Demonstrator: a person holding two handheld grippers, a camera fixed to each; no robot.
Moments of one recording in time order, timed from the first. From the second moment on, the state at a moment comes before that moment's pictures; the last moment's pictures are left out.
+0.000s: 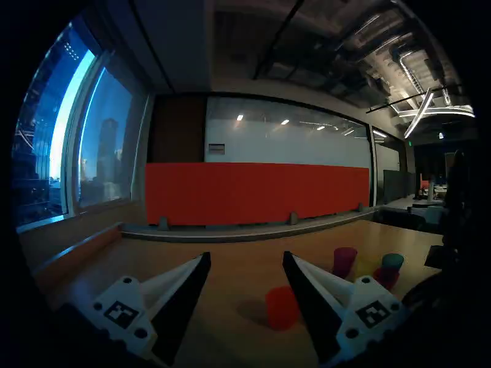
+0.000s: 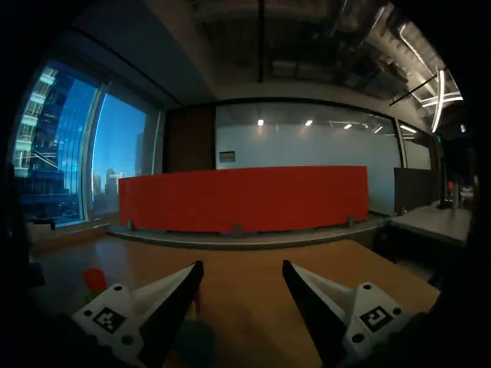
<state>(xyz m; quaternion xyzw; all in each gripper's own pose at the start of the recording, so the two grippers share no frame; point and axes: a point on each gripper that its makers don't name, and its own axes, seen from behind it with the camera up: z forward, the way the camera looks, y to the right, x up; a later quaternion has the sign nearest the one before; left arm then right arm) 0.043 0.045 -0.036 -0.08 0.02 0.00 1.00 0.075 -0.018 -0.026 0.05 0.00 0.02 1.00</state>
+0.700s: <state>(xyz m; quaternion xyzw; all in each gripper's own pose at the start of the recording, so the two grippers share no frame) 0.035 0.047 -0.028 -0.05 0.05 0.01 1.00 0.081 -0.034 -0.035 0.05 0.00 0.00 1.00</state>
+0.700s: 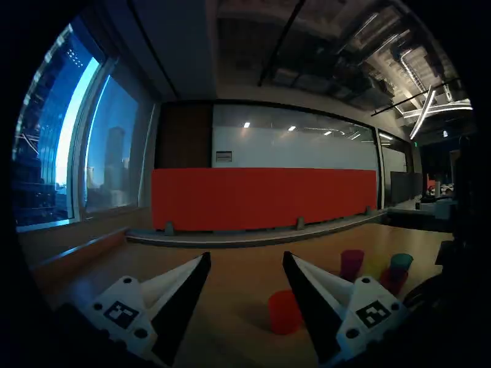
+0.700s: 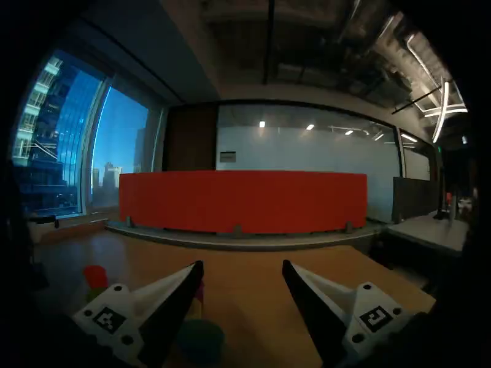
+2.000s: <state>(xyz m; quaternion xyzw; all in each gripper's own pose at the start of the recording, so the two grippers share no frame) -0.028 0.013 -0.003 0.01 0.03 0.01 1.00 0.081 -0.052 -0.037 0.05 -0.03 -0.02 1.00</state>
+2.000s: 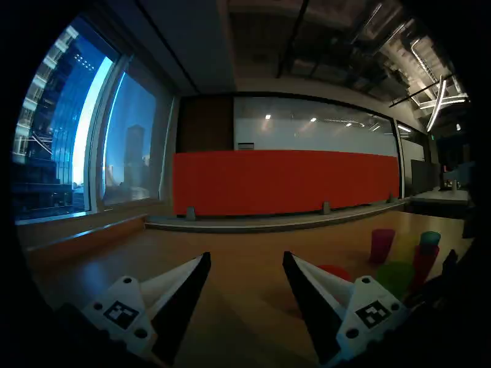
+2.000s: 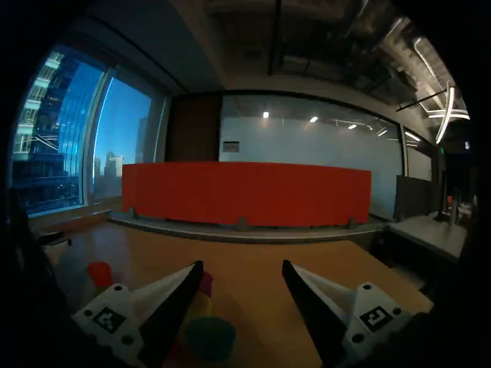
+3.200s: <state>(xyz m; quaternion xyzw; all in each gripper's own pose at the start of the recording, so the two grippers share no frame) -0.035 0.003 0.001 0.02 0.01 0.00 1.00 0.085 -0.043 -0.042 0.04 -0.02 -0.02 1.00</state>
